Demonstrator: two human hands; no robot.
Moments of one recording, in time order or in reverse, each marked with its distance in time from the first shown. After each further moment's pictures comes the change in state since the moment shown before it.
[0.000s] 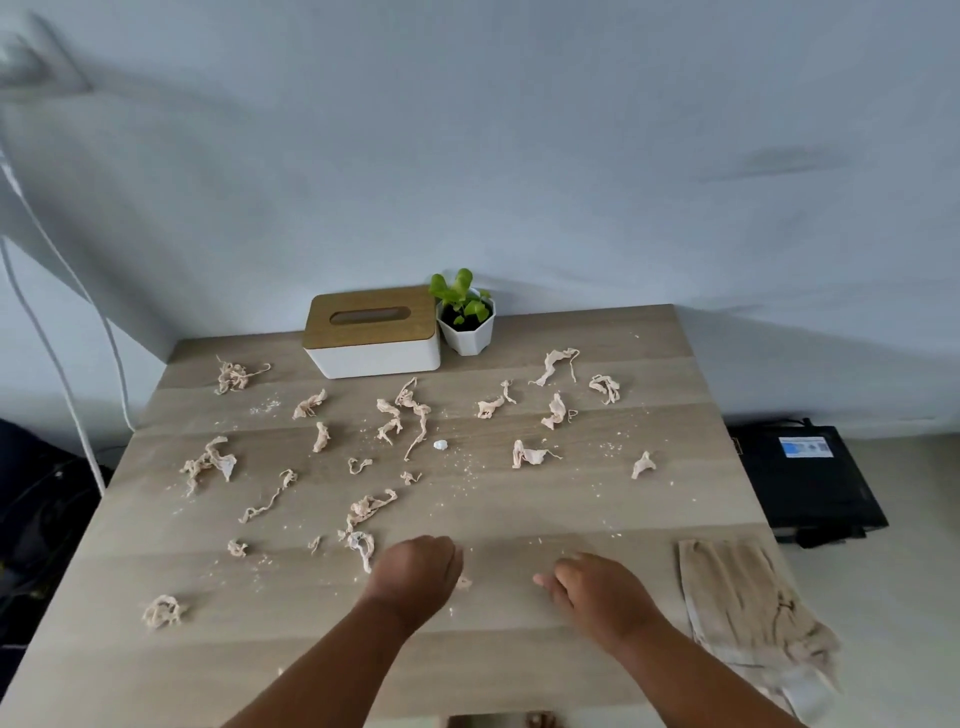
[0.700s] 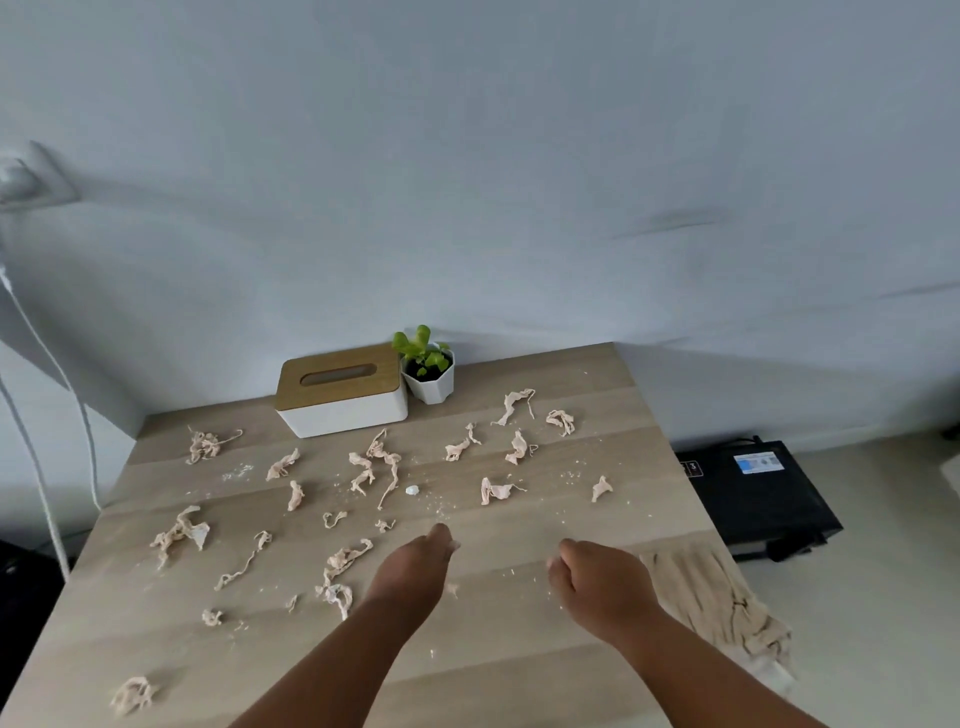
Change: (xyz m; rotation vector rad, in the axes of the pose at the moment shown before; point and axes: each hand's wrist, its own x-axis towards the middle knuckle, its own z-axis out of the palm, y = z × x) left_hand 0.037 0.017 -0.019 -0.309 -0.054 -0.080; right_hand -0.014 0.009 -0.053 -0.011 0.182 0.245
